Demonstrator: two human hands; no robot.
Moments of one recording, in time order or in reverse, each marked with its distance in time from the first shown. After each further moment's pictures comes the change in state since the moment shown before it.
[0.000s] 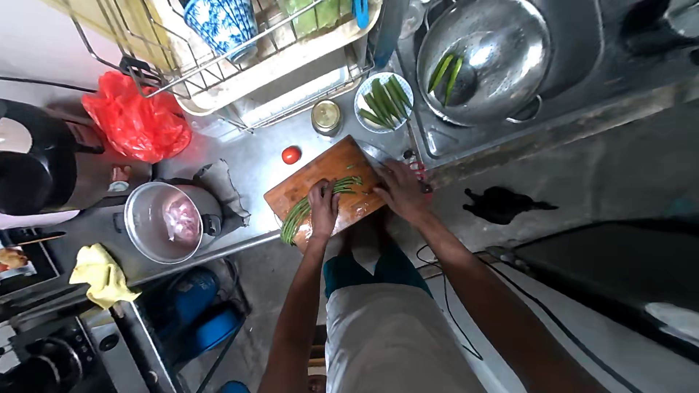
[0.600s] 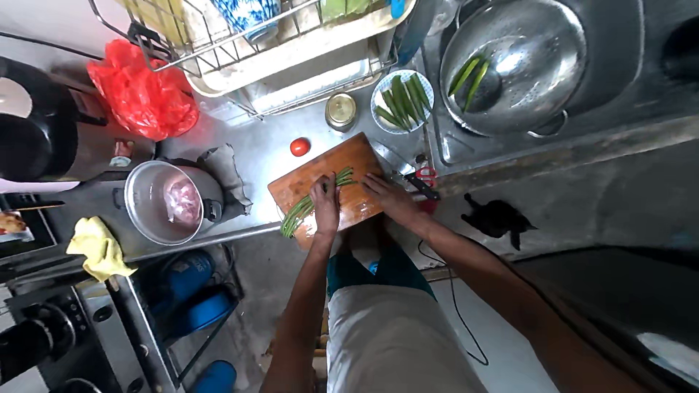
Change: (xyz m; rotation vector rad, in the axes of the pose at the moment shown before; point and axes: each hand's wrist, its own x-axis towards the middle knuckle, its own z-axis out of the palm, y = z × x) left_hand -0.002 0.011 0.007 0.097 0.089 -0.141; right_hand 0.018 -0.008 0.028 -0.085 -0.206 -0.394
